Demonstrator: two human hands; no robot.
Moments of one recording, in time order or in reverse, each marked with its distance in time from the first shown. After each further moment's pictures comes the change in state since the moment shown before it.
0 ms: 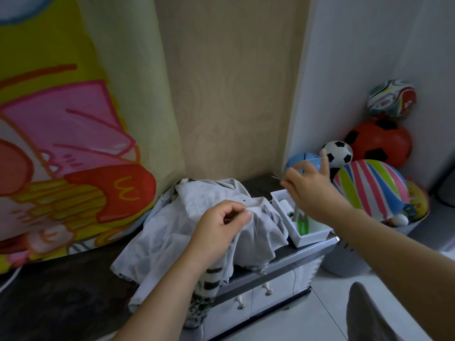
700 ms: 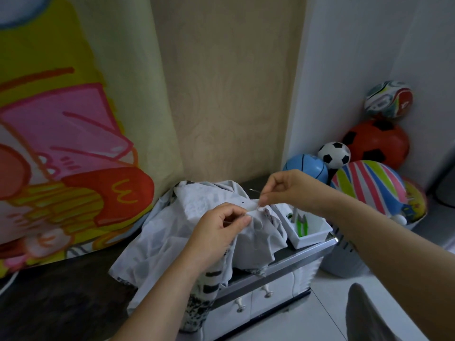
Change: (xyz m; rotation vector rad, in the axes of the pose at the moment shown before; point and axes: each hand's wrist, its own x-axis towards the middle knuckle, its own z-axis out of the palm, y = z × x) left_hand 0.003 -0.003 -0.002 0.038 -0.047 0.005; right_hand 0.003 -0.020 -0.029 1.085 -0.359 0.072
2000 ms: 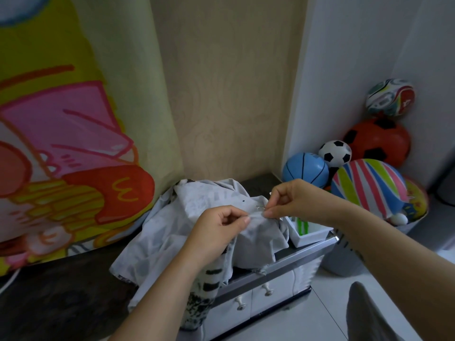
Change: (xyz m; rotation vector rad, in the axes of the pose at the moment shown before) left_hand -0.002 0.002 -0.001 -0.068 0.004 -0.122; right_hand -0.010 0.011 0.002 -0.025 -0.089 0.032
